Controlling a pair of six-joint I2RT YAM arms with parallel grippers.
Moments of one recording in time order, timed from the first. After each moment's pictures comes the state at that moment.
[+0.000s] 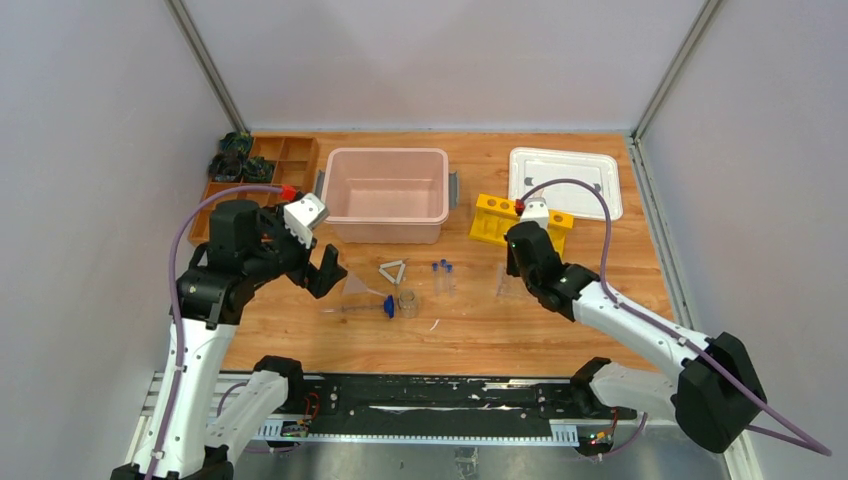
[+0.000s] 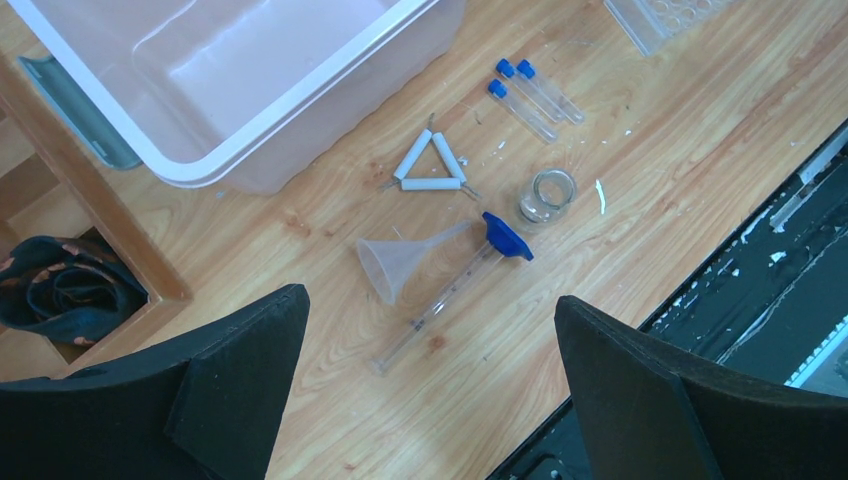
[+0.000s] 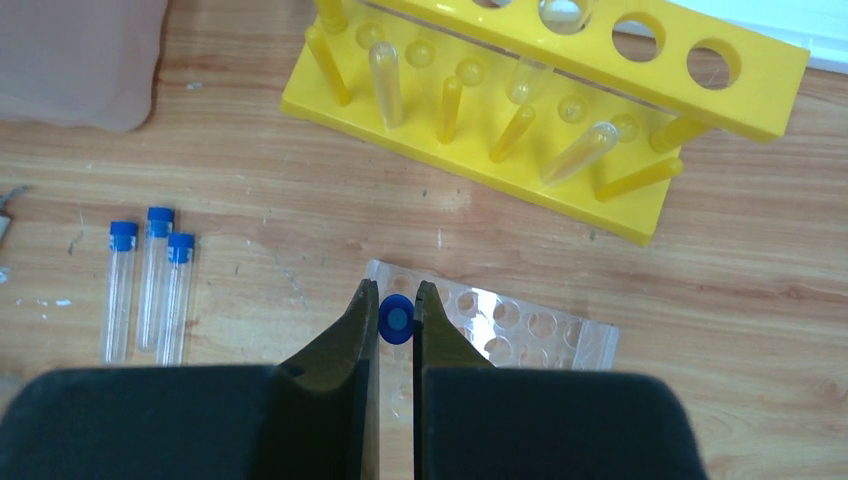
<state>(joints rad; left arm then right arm) -0.15 0.78 1.10 -0.95 0.51 0.33 0.65 1.10 0.68 -0.23 0.46 0.32</state>
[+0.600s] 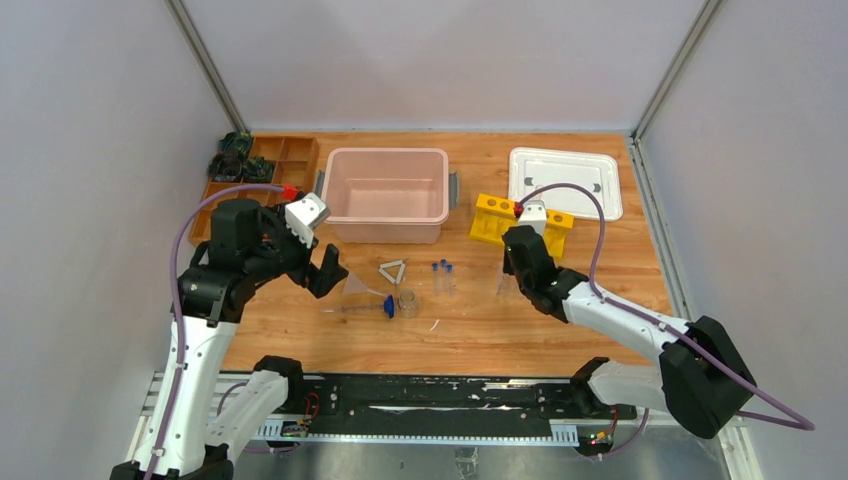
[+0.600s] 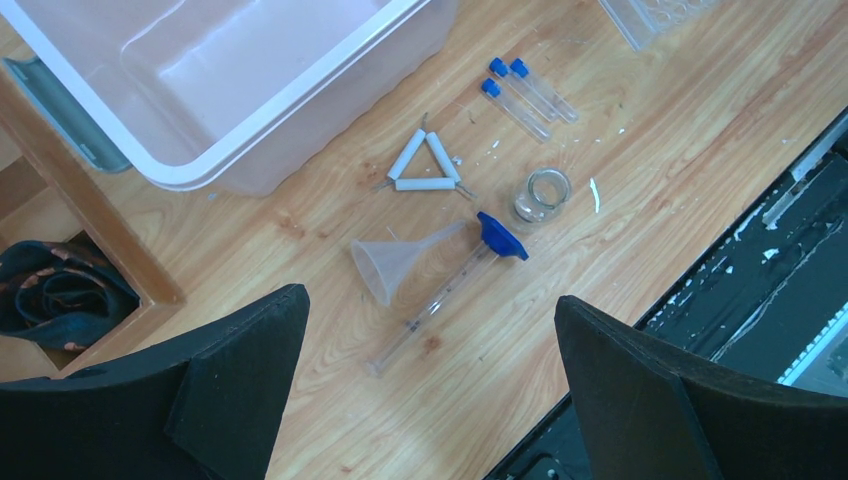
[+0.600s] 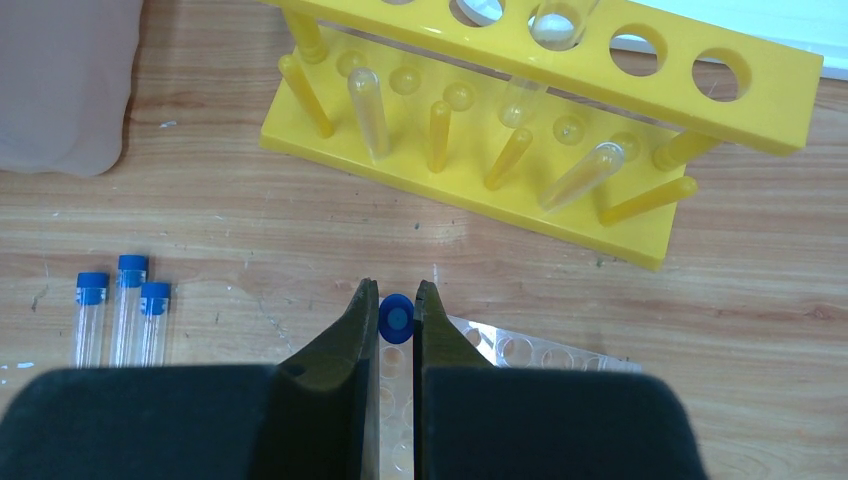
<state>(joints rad) -0.15 0.79 1.10 -0.95 0.52 0.33 0.65 1.18 0.59 0.00 0.52 0.32</state>
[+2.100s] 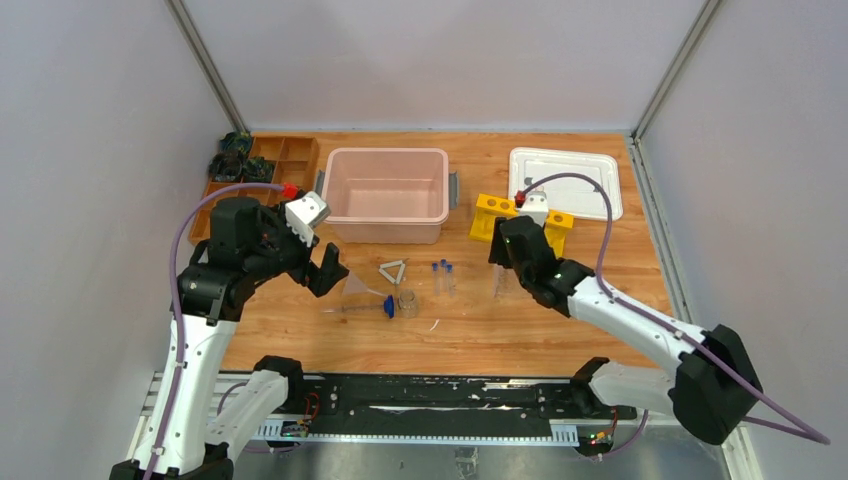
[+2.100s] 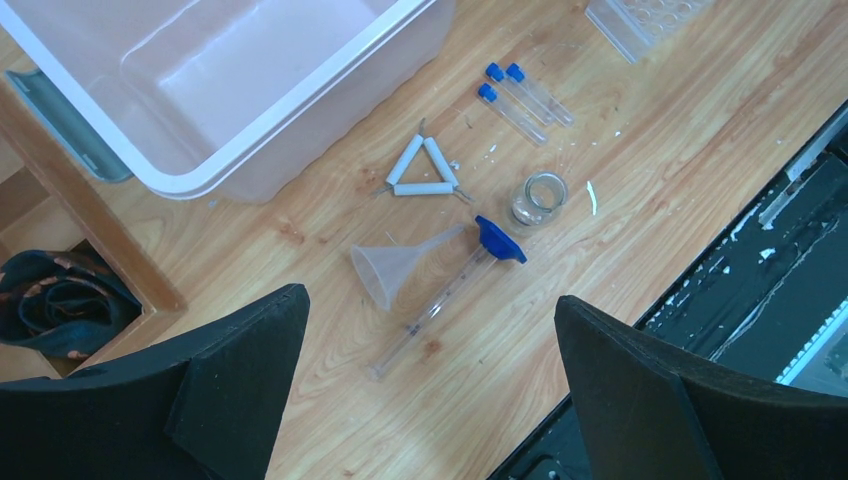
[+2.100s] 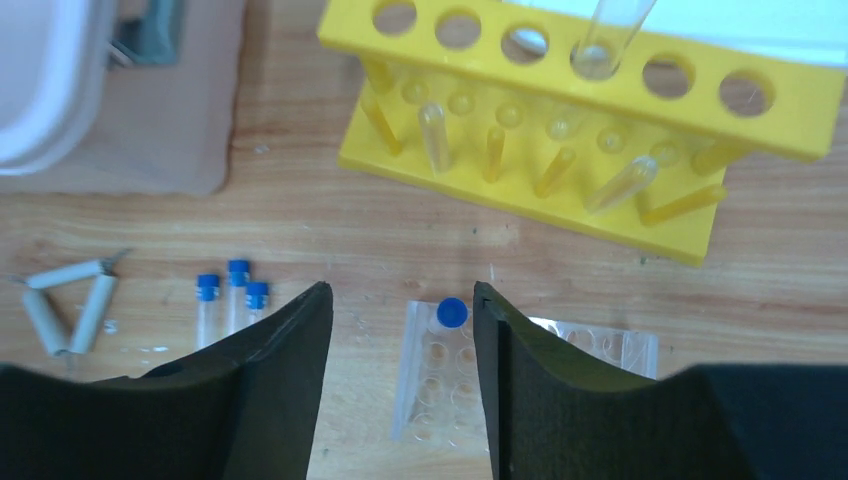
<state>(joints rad) -0.15 0.80 1.11 -0.95 0.54 0.34 0.69 1.17 0.68 -0.12 0.50 0.43</state>
